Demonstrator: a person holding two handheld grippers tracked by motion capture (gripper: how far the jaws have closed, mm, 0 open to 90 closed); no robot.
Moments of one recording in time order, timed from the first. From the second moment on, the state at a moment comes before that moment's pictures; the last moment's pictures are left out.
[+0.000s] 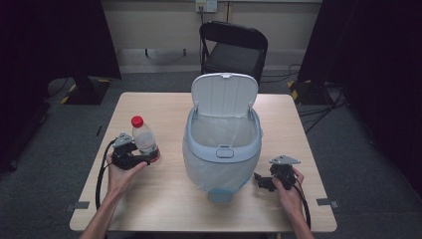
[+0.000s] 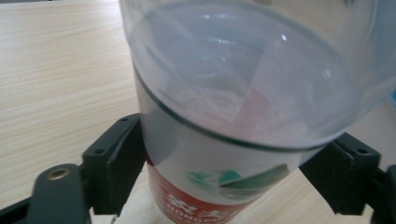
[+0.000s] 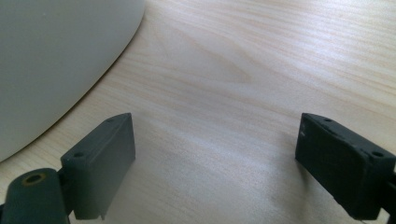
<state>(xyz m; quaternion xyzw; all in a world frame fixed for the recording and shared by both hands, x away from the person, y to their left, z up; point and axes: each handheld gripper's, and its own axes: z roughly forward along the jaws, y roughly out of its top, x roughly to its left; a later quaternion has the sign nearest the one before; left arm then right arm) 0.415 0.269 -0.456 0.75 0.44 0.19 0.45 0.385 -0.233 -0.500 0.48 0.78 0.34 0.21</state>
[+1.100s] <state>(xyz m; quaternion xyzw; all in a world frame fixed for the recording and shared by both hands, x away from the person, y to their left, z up) 0.403 0.268 -0.443 0.73 0.45 0.18 0.48 0.385 -0.233 -0.500 0.48 0.78 0.34 0.21</state>
